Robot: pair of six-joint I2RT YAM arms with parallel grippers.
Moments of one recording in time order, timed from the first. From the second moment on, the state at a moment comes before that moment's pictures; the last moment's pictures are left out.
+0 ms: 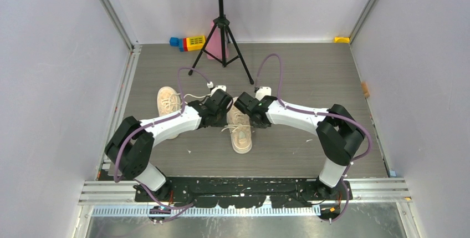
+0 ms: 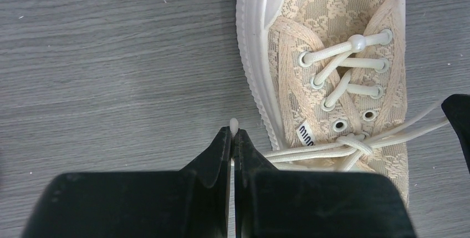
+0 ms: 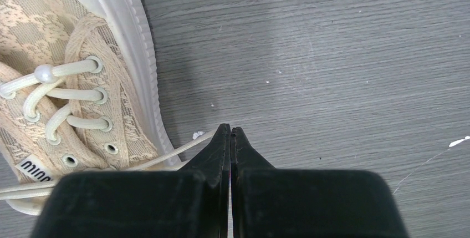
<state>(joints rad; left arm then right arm) -0.74 1.55 0.97 -0.43 -0.26 -0.60 0.85 1.74 1.17 -0.73 0.52 0.91</state>
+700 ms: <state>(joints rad) -0.74 1.60 0.91 -0.31 -0.25 -0.63 0.86 1.79 1.17 -0.72 0.53 0.92</state>
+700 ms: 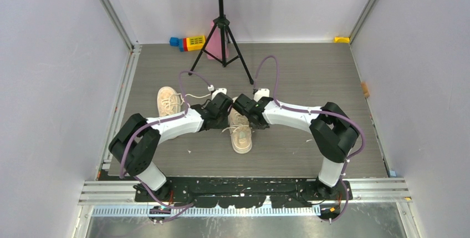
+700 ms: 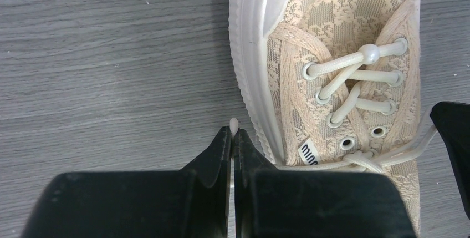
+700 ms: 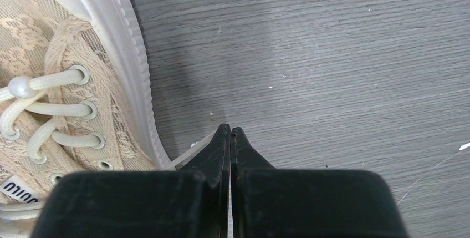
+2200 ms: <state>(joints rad) -0.69 1.20 0.91 -0.51 -0.29 -0.47 0.75 1.36 1.04 -0.62 0.45 0.71</state>
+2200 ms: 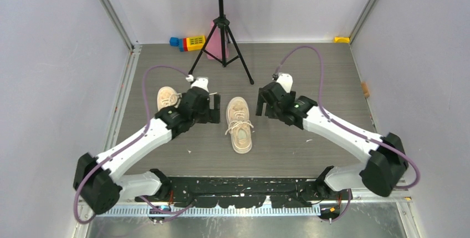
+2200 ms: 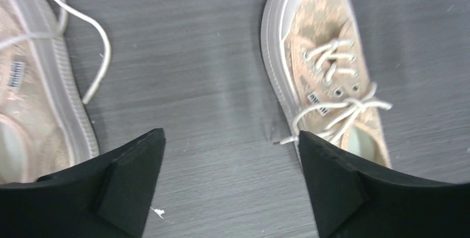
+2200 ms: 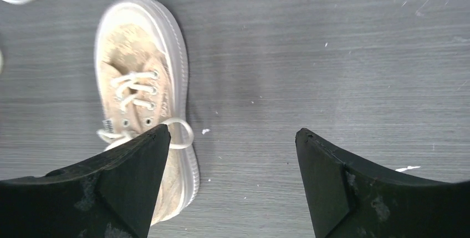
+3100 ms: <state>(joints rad) -0.34 0.91 0.58 -0.16 -0.30 -0.21 0.36 0.89 0.70 -0.33 0.47 0.46</state>
